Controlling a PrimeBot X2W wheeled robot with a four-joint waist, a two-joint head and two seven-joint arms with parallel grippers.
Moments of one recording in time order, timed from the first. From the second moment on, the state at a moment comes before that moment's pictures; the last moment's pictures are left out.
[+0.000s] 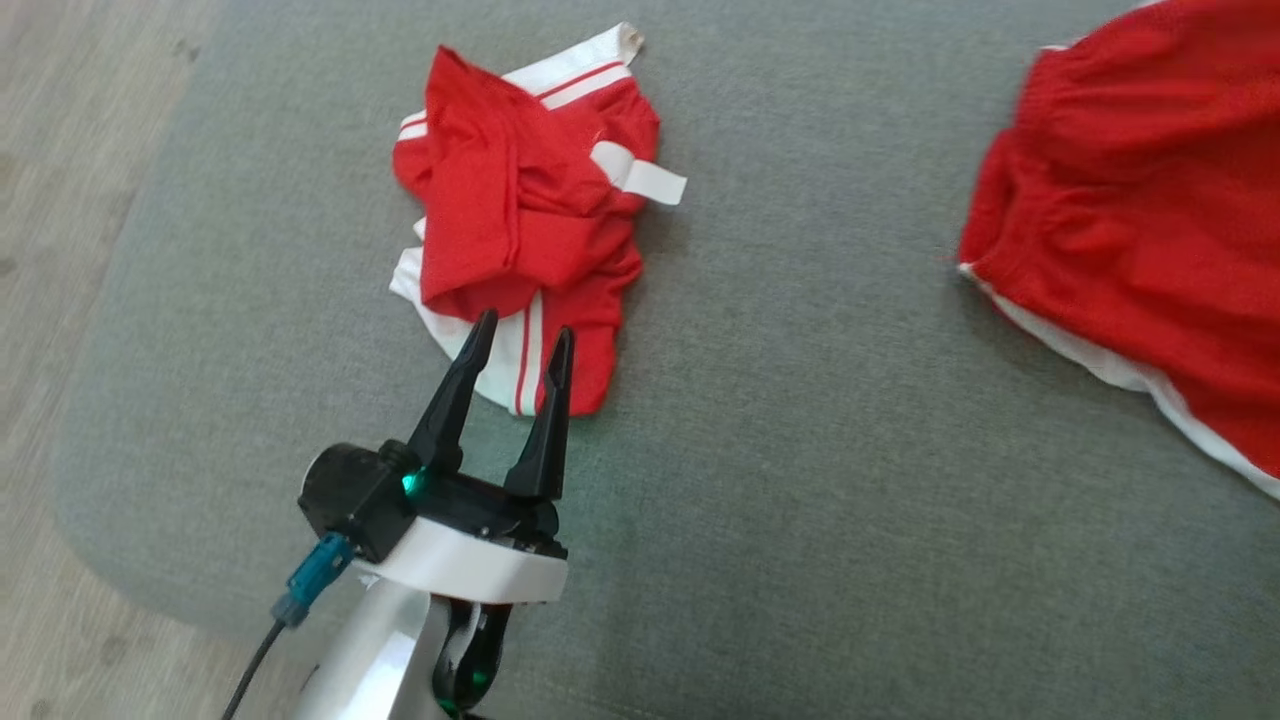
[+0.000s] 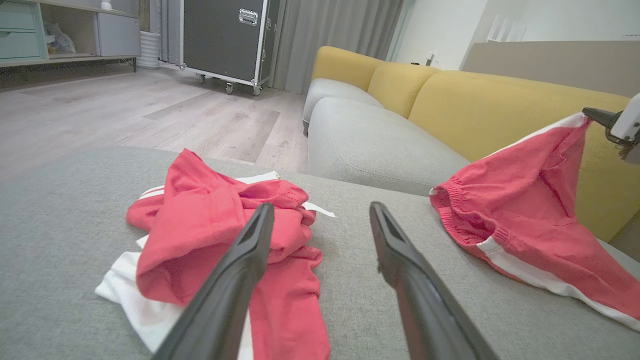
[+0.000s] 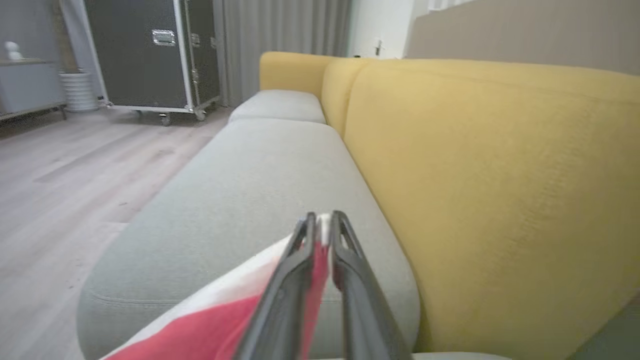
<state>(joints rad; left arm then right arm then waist) -0.23 0.07 -0.40 0.18 -0.38 -0.13 -0.25 -1.11 -0.50 -0.38 0.98 -0.20 0.13 -0.09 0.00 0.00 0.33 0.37</state>
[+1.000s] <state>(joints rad) -0.14 0.07 -0.28 0.16 -0.35 -0.13 -0.25 -0.48 -0.07 0.03 0.52 0.06 0.13 -0.25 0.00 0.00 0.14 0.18</state>
